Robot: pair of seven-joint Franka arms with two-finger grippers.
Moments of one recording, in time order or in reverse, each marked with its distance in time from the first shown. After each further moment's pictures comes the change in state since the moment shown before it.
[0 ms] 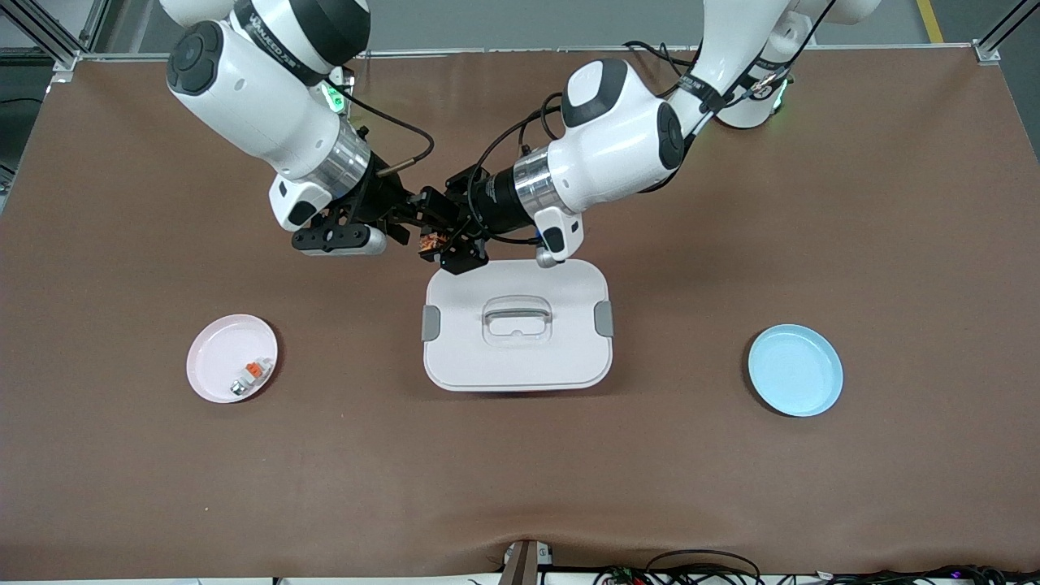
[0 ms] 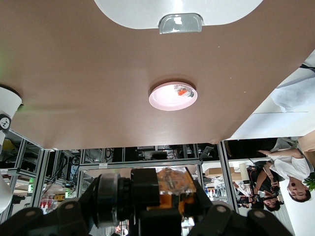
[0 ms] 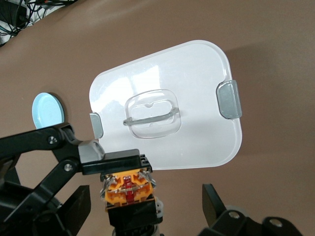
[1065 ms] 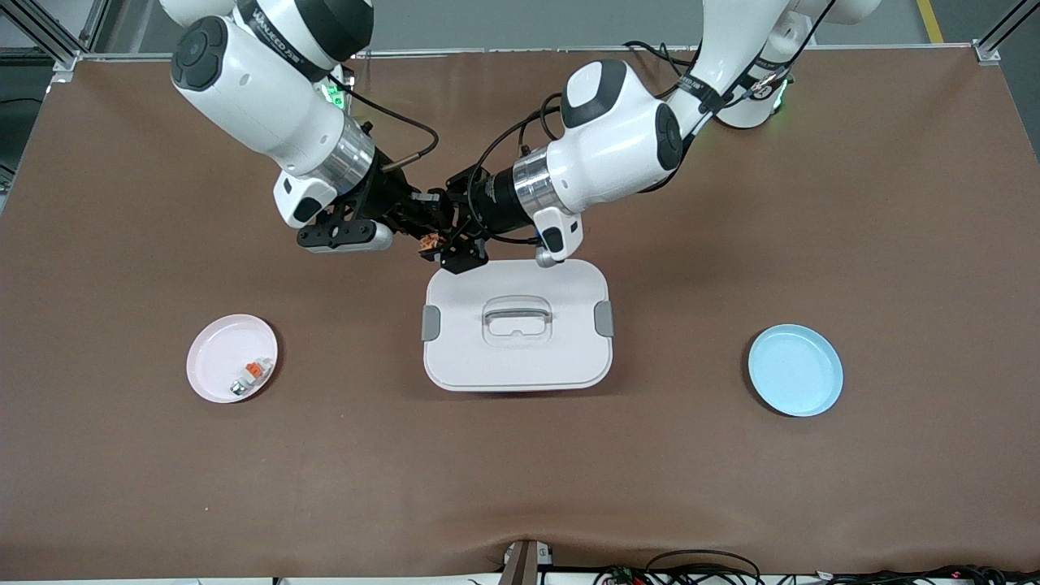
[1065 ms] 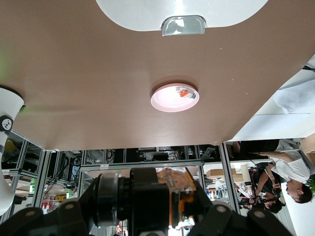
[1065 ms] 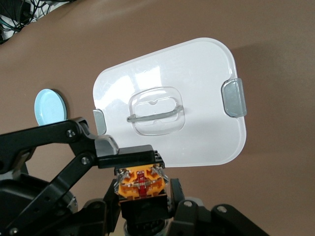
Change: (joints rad) left arm -0.001 -0.001 0.000 -0.006 0.000 -0.002 0.001; right arm 0.007 0.000 0.002 0.006 0.004 -0.003 -0.008
